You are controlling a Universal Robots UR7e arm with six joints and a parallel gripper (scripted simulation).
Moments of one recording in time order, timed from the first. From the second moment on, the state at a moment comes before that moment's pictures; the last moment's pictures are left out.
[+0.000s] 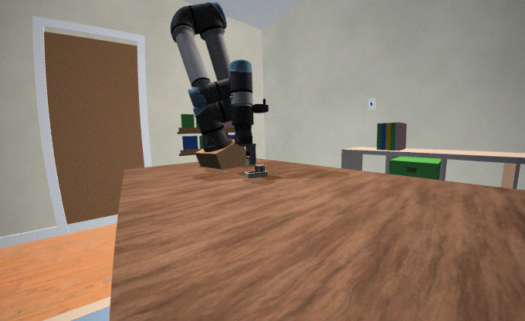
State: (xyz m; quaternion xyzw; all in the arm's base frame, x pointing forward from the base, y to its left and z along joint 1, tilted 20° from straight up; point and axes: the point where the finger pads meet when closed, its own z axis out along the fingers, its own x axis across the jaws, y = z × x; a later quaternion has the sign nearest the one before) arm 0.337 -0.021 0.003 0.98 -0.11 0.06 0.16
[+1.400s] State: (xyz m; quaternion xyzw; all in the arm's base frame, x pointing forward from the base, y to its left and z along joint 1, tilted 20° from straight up) arm 0.337 -0.027 -0.015 0.98 -0.11 0.06 0.16
